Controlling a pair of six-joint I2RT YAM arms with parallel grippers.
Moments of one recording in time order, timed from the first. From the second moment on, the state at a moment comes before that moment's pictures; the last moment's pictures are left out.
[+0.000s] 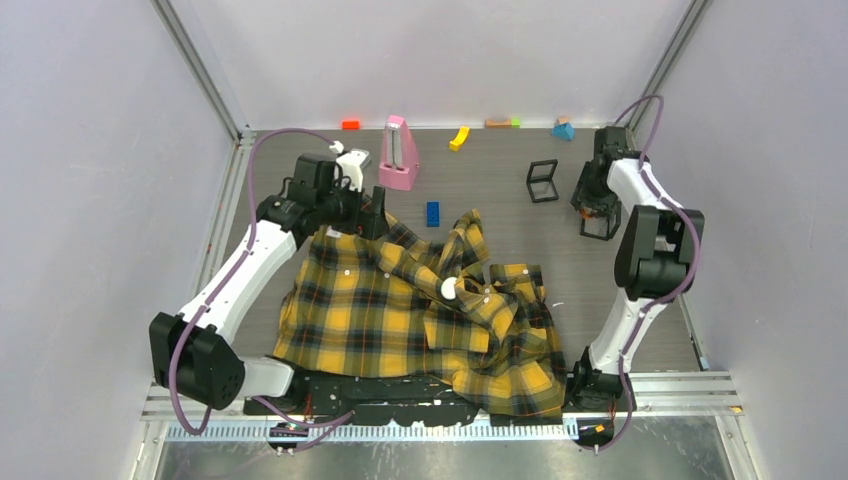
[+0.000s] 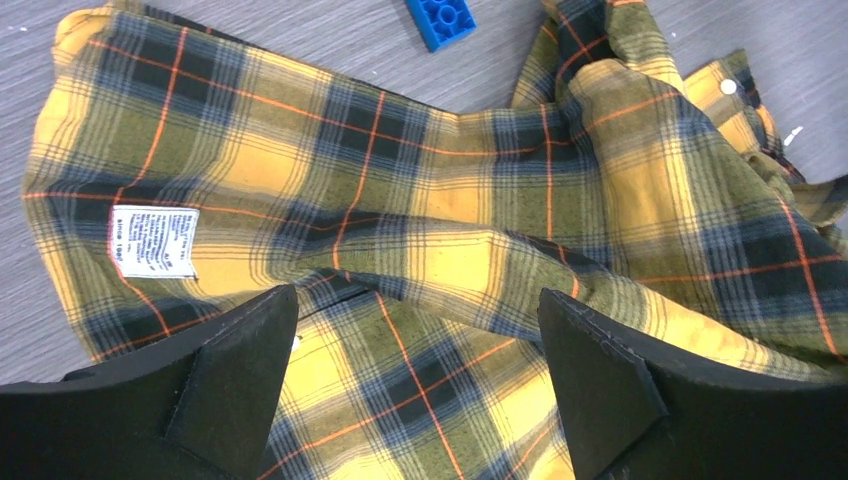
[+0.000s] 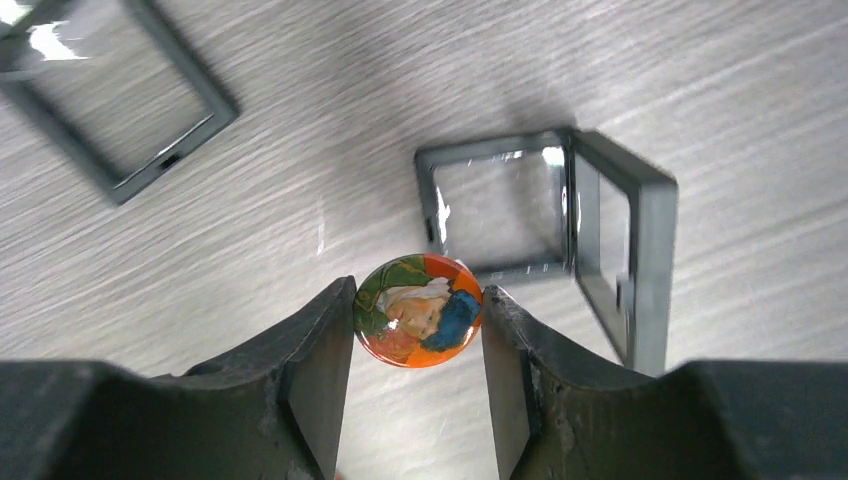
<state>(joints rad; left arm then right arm) -0.35 1.33 1.19 -0.61 0.27 -0.07 -0.13 1.95 1.51 -0.70 0.17 0.25</state>
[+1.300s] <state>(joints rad) -0.78 1.19 0.95 0.08 0.10 -0.51 0.63 1.24 1.12 -0.27 0.08 1.12</state>
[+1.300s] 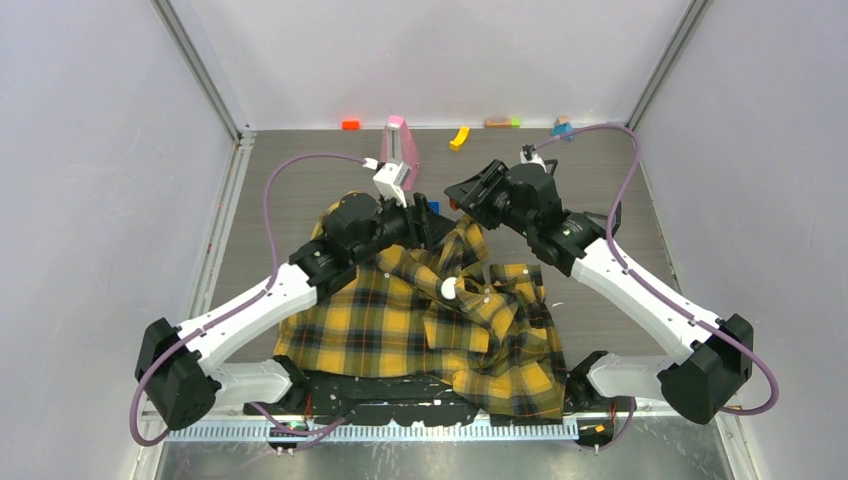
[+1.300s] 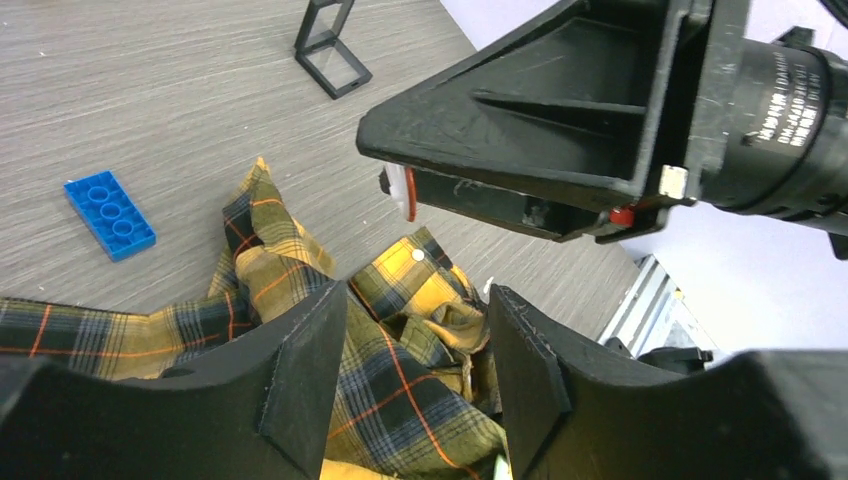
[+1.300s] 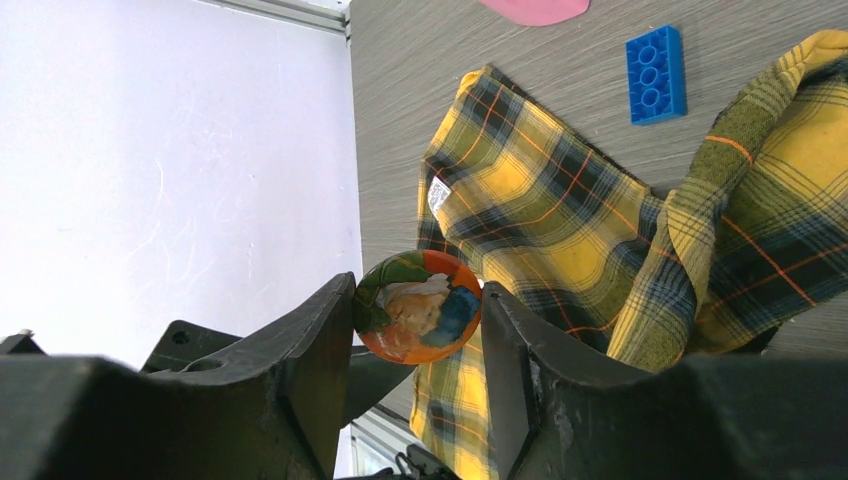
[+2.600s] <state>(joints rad) -0.78 1.32 1.01 0.13 0.12 -0.46 0.64 1.14 1.05 -0.26 0.08 1.07</state>
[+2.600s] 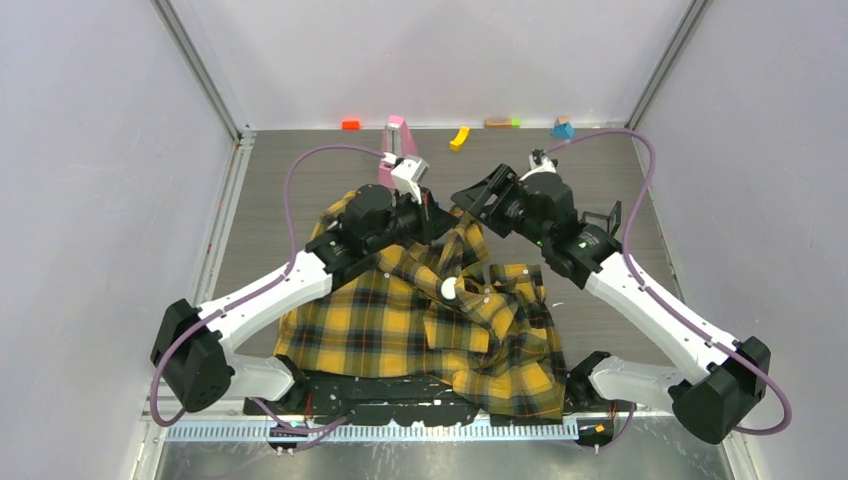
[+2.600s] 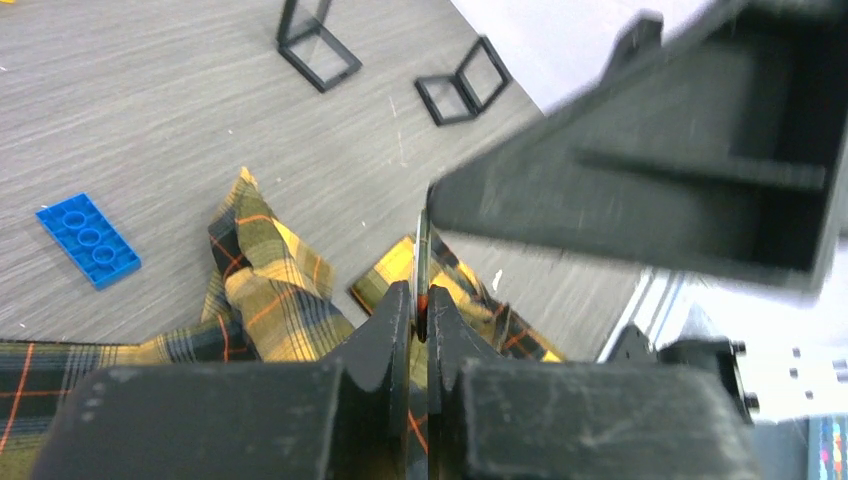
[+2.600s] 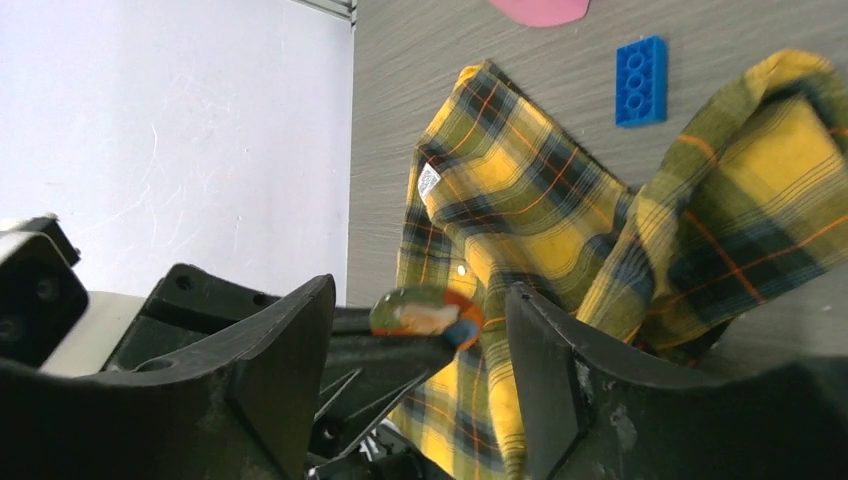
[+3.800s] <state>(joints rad) -0.48 1.22 0.97 0.05 1.19 -0.51 0.59 1.10 0.93 0.01 -0.73 0.74</state>
